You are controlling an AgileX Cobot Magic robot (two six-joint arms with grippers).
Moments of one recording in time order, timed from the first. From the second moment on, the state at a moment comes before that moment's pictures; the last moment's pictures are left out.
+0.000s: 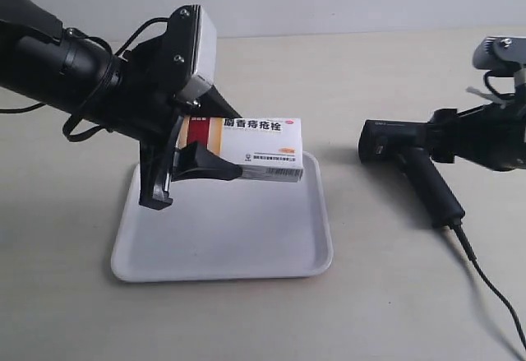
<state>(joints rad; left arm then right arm) -0.50 1.67 -0.97 -1.10 0.71 2.03 0.30 1.49 -0.50 -0.24 -0.12 0.42</state>
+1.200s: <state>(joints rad) -0.30 1.72 -0.95 -1.14 0.92 2.09 0.51 1.48 -0.72 -0.46 0.26 0.23</state>
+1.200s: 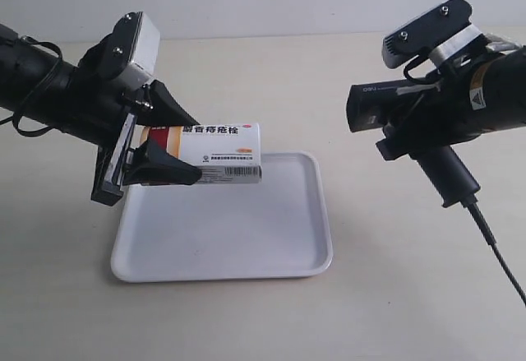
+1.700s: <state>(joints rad) -0.30 1.74 -0.95 -1.15 0.93 2.10 0.51 1.48 -0.66 -0.43 0.26 0.23</state>
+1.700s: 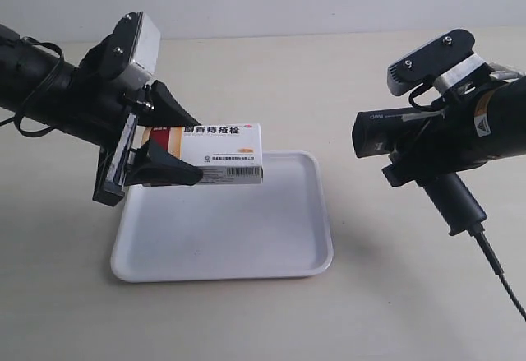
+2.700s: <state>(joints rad) -0.30 1.86 -1.04 -1.14 1.03 2.10 0.51 1.39 -0.66 -0.24 0.39 0.14</state>
